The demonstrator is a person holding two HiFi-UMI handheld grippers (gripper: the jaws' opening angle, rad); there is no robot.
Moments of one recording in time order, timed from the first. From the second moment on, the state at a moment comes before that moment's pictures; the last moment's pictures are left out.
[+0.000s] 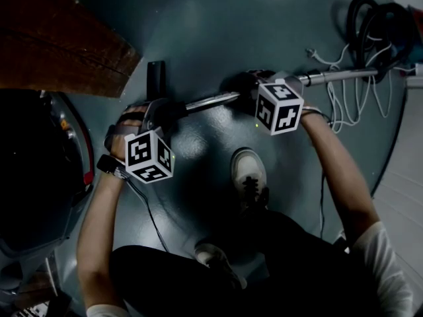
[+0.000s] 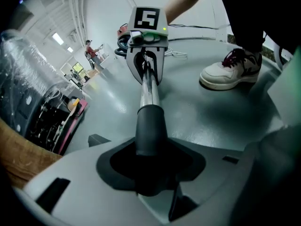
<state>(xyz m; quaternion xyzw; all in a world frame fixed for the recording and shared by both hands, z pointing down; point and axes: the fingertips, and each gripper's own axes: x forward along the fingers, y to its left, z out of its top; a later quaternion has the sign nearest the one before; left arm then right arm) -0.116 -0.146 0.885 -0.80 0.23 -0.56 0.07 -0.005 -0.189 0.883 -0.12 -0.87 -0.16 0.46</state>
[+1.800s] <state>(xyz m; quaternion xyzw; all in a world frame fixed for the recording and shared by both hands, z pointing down) -0.170 -0.141 0.943 -0.77 0.29 -0.57 -0.06 0.051 -0.161 0.942 -0.14 -0.82 -0.13 0.53</state>
